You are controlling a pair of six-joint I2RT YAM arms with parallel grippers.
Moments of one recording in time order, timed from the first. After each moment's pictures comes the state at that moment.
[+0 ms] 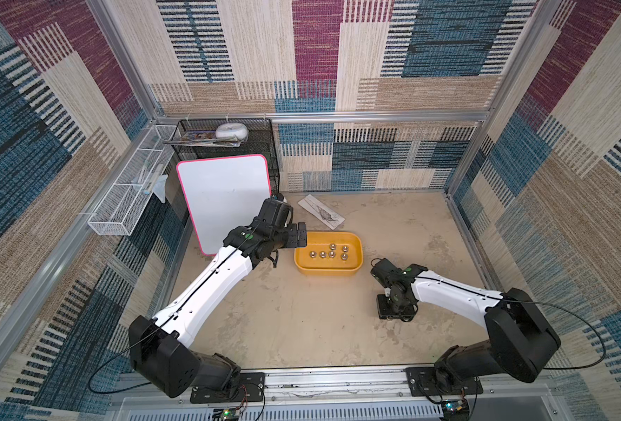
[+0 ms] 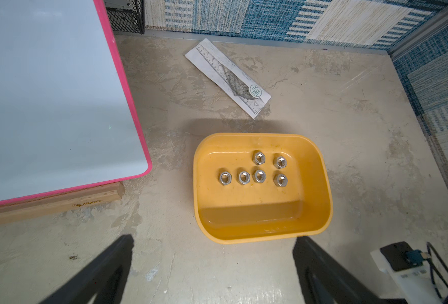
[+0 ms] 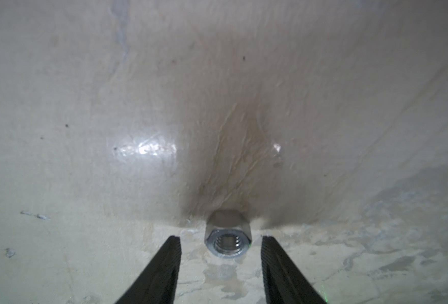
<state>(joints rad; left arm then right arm) -0.49 1.42 1.37 -0.72 -0.13 -0.42 0.64 1.45 0.78 -0.88 0.01 0.60</state>
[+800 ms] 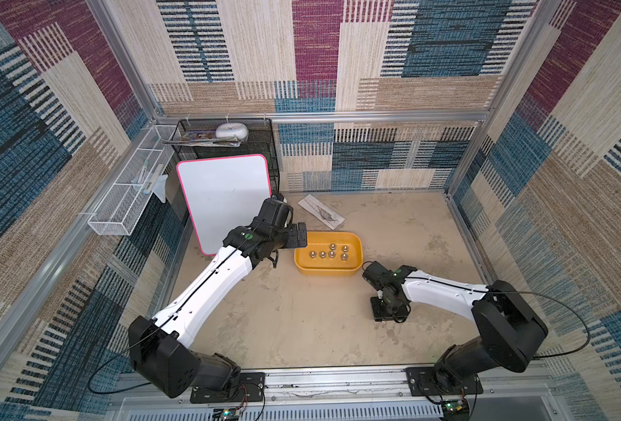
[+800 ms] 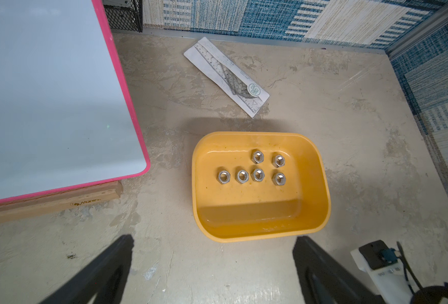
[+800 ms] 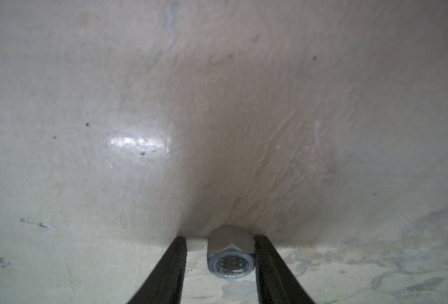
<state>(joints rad) -0.49 1.42 1.37 -0.73 -0.12 -0.42 0.69 1.52 0.80 -0.84 0.01 0.61</state>
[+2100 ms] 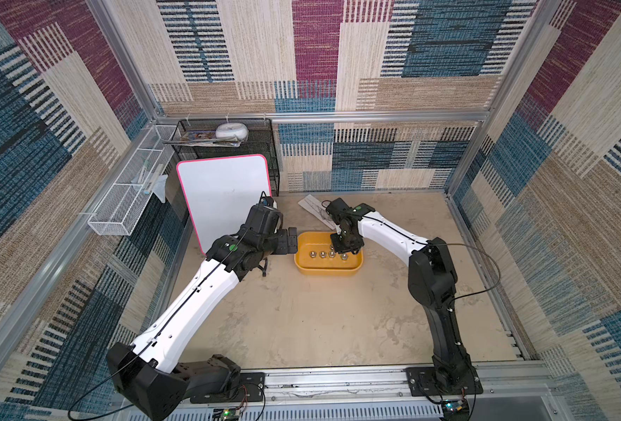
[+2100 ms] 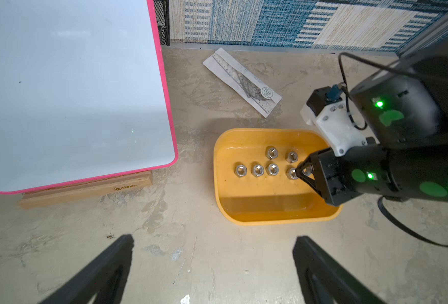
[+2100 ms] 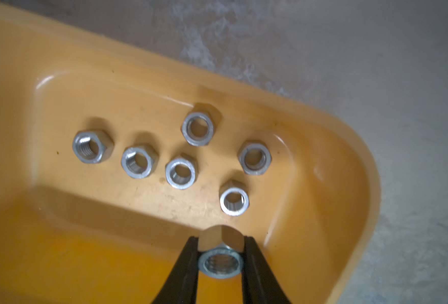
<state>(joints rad) -0.49 1.28 1.33 -0.80 -0.19 -0.38 0.63 2.22 1.96 -1.06 0.09 0.32</state>
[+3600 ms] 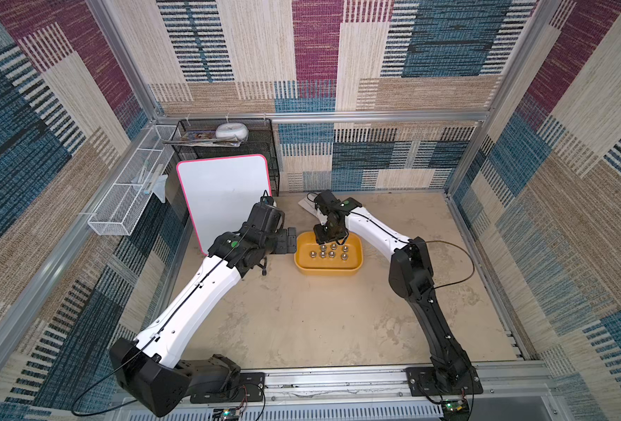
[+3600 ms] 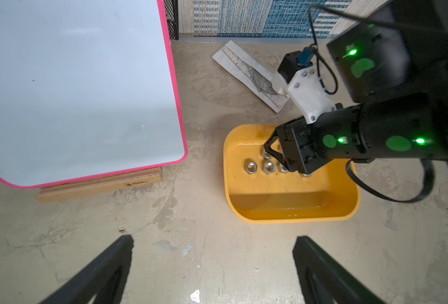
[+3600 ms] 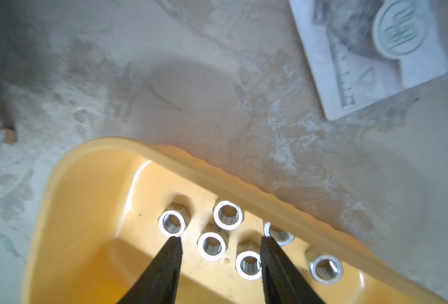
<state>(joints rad) -0.49 1.31 1.37 -0.84 -0.23 -0.37 0.65 2.37 2.24 -1.02 -0.03 0.25</state>
